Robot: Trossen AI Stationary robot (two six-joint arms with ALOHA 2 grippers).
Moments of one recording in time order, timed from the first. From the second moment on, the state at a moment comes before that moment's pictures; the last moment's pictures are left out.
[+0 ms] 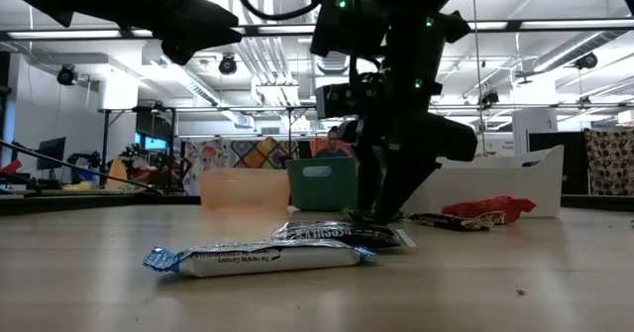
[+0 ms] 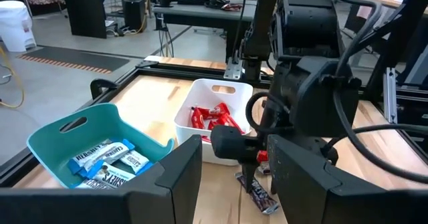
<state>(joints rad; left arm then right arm) -0.01 0.88 0.49 0.23 -0.15 -0.09 0.11 2.00 1.31 -0.59 0.09 -0.18</state>
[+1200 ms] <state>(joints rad) -0.01 0.79 0.49 0.20 -0.15 -0.08 0.08 2.02 1.38 -0.54 -0.12 -0.21</state>
